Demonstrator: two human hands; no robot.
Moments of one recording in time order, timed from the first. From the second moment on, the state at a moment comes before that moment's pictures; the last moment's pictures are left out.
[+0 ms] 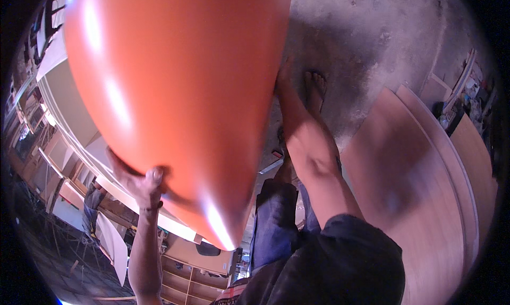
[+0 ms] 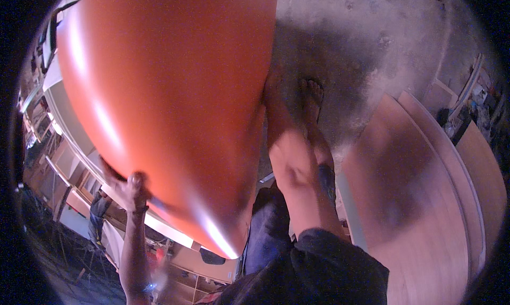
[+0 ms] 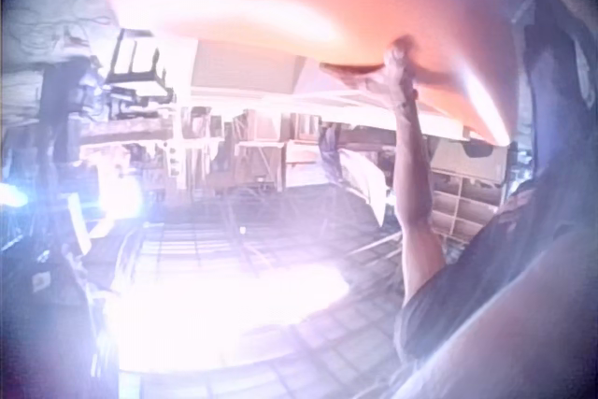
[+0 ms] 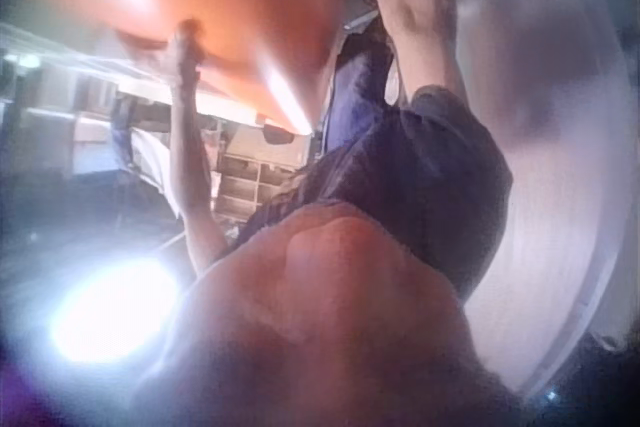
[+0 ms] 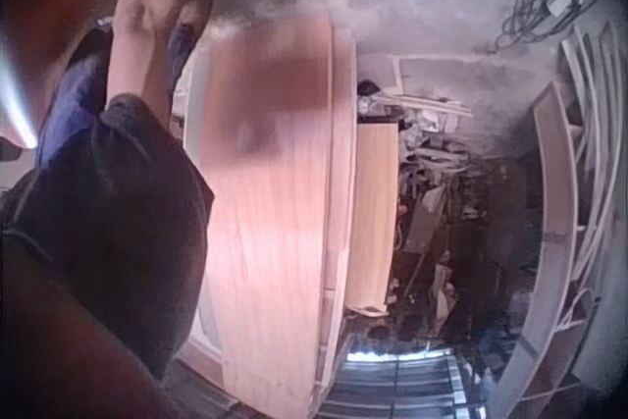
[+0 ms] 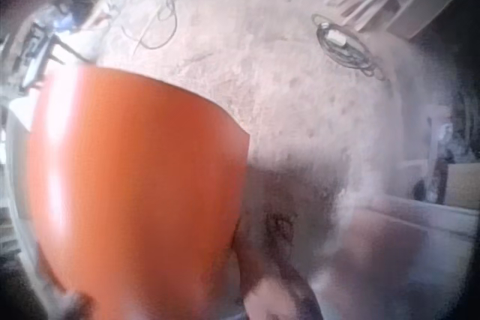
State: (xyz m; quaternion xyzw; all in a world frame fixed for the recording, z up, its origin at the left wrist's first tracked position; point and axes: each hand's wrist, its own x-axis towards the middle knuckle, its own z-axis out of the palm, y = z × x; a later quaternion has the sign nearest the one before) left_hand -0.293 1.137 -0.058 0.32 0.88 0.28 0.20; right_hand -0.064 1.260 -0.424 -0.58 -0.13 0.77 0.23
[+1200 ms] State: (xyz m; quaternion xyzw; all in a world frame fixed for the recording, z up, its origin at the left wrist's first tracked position) left_hand -0.291 1.153 -0.047 0.26 0.87 0.32 0.27; right_hand -0.095 1.311 -0.297 -0.59 -0.02 0.76 0.25
